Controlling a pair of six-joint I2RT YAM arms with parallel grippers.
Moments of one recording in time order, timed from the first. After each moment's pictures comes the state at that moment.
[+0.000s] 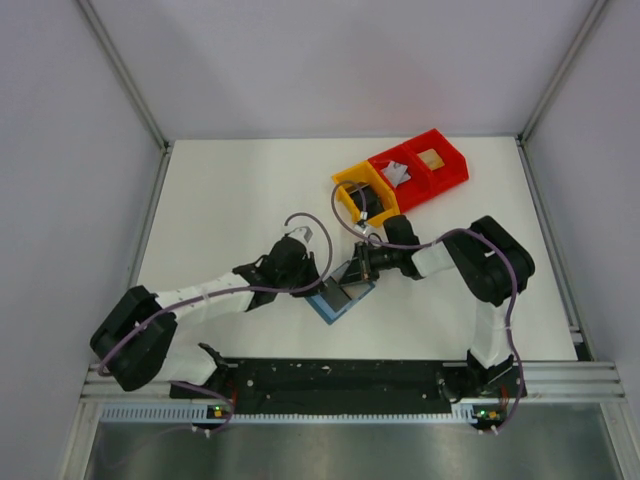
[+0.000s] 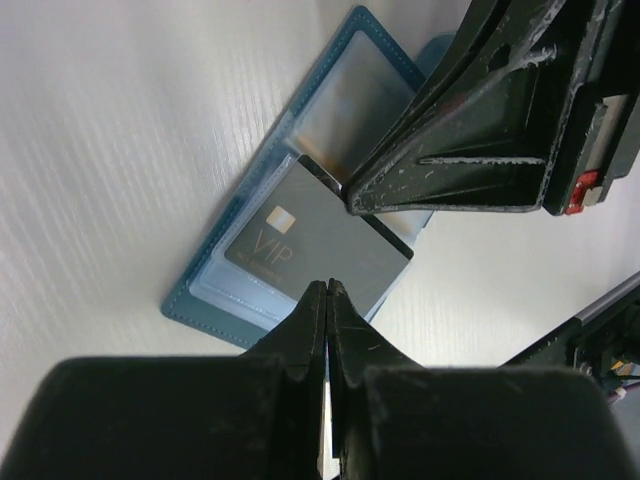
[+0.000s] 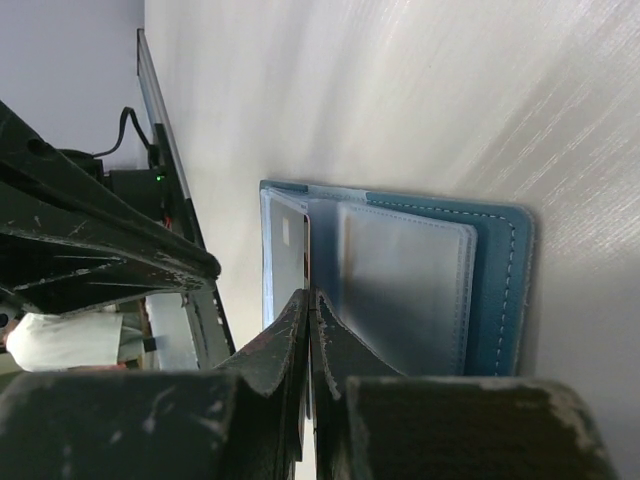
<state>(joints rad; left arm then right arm) -0.75 1.32 0.61 -0.05 0.09 -0.77 0.52 1.94 0.77 0.49 -0.92 0.63</state>
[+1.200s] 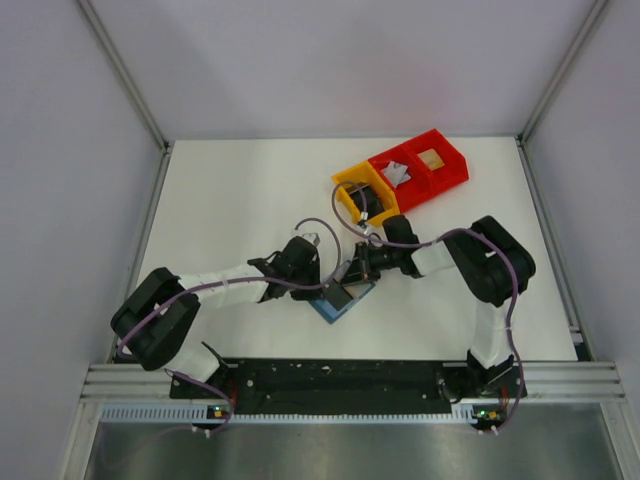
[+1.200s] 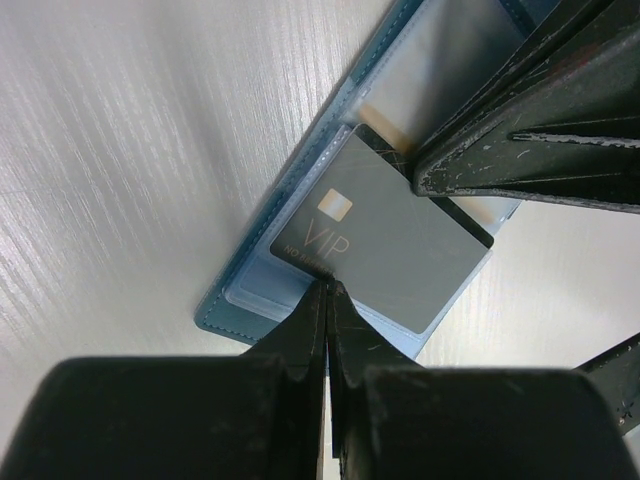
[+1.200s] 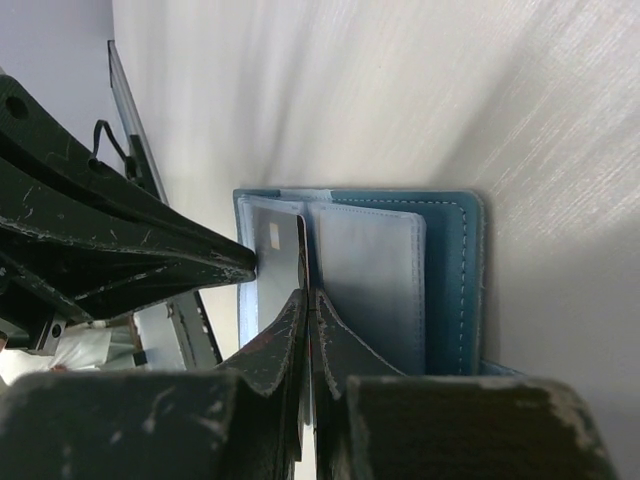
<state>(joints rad) -0.76 1.50 0.70 -0.16 0.08 -0.71 0.51 1.93 0.78 0.41 -0.86 0.60</state>
